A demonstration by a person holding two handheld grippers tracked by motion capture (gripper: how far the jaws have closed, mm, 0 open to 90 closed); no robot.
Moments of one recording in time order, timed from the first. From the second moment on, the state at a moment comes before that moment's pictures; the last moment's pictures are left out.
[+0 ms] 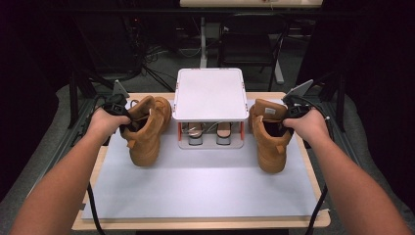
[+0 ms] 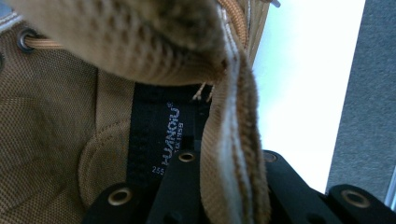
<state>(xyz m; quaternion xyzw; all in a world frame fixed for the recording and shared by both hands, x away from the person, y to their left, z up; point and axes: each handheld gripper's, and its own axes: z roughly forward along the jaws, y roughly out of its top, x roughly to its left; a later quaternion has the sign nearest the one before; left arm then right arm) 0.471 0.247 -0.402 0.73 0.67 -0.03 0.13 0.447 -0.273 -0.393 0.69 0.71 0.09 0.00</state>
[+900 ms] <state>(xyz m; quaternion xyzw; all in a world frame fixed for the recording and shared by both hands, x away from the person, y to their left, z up) 0.499 0.244 -0.398 0.68 0.72 -0.04 0.15 0.493 -0.274 -0.377 0.72 0.68 0.11 0.02</state>
